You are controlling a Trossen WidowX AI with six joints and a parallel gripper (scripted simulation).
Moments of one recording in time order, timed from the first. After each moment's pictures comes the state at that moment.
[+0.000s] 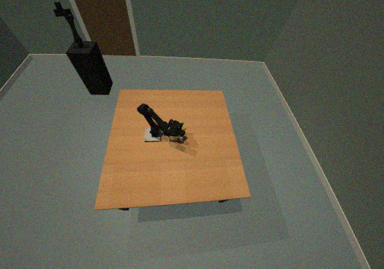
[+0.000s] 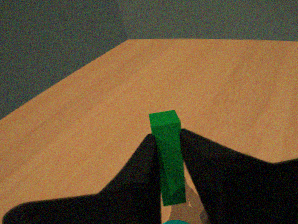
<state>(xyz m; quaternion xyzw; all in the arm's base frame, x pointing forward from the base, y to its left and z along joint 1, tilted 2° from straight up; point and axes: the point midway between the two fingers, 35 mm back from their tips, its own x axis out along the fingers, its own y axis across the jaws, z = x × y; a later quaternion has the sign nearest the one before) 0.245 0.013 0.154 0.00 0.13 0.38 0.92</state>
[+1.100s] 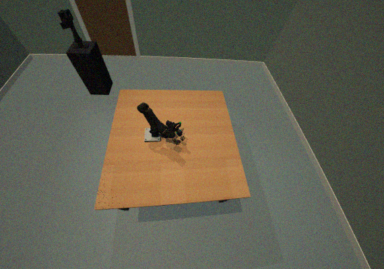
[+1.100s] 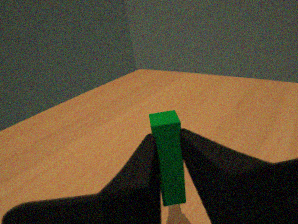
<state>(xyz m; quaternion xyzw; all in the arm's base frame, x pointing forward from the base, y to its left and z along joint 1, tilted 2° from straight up) 0.220 0.011 0.157 -0.02 0.03 0.39 0.92</state>
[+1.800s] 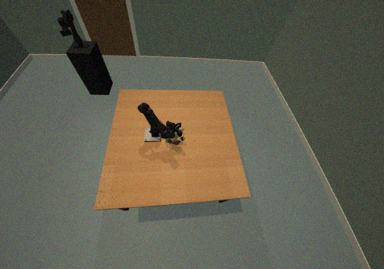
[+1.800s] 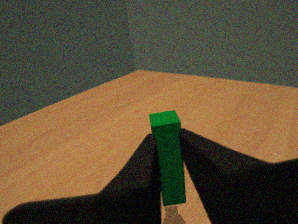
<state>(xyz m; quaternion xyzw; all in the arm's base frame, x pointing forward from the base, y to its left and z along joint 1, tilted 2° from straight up) 0.221 0.009 0.152 -0.03 0.02 0.39 0.92</state>
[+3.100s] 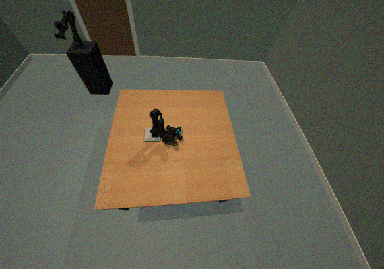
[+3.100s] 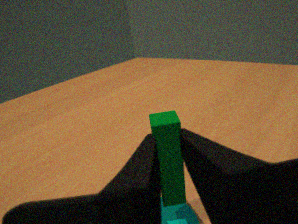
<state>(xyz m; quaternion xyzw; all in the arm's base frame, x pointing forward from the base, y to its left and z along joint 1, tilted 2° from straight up) 0.227 0.008 0.080 -0.02 0.02 0.40 0.92</state>
